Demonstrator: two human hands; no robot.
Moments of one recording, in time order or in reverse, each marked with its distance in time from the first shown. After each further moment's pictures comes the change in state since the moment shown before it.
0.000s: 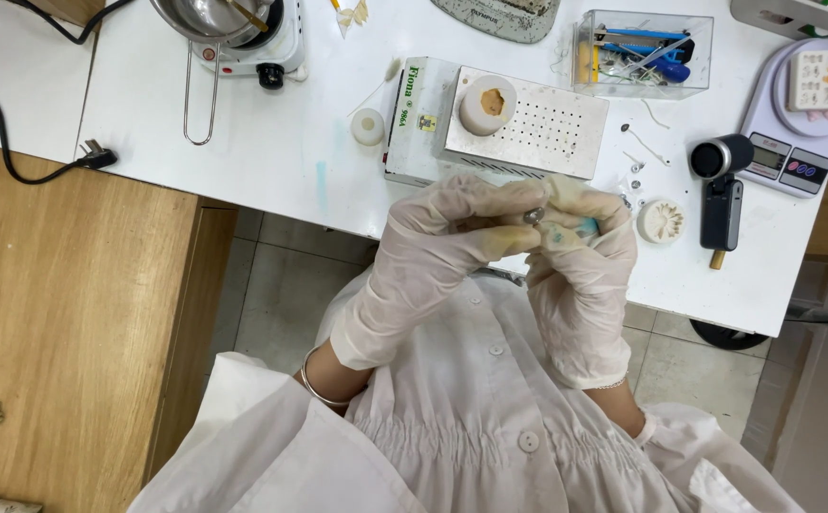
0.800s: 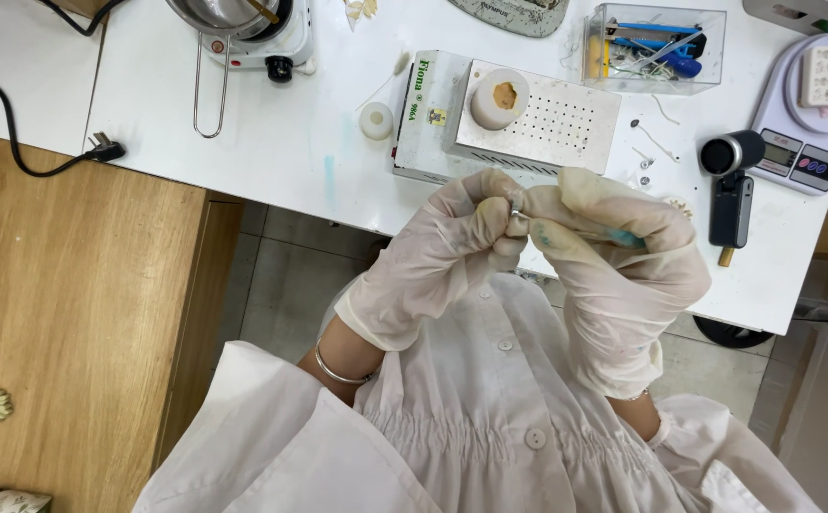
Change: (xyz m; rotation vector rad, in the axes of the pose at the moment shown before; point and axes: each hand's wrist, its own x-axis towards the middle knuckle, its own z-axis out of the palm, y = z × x) left_hand 0.004 -0.028 -0.024 -0.790 -0.223 -0.234; right_hand -0.011 -0.032 0.078 -0.722 -0.072 -0.311
